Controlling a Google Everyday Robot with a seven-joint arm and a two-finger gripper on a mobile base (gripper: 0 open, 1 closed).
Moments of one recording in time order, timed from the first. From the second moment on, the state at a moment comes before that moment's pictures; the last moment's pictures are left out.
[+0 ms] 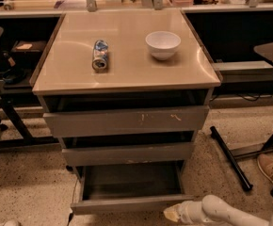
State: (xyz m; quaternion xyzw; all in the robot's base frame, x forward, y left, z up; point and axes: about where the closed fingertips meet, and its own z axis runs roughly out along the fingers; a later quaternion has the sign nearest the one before) arm 0.444 -0.154 0.166 -0.29 0.88 0.31 0.22
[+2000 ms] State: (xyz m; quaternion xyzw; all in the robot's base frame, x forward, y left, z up) arm 0.627 -0.171 0.182 -0.22 0.86 0.28 0.37
